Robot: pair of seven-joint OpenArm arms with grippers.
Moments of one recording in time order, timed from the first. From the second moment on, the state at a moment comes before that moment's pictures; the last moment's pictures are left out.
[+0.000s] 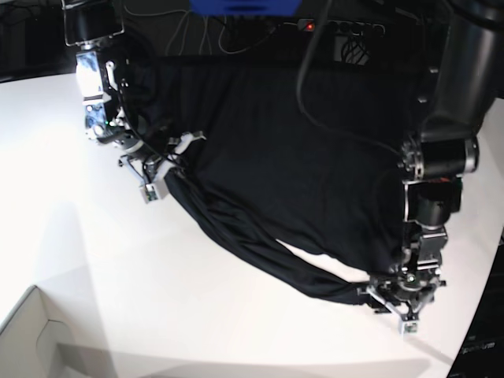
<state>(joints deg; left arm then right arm) -49.6 -11.9 -3.2 17.4 3.0 -5.1 9.0 -4.8 11.1 -4.2 85.2 21.0 16.7 -38.5</state>
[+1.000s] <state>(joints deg) -26.4 -17.4 -3.1 30.4 -12.0 -5.9 3.0 -0.7 11.2 -4.4 83.2 20.6 16.7 -42.4</state>
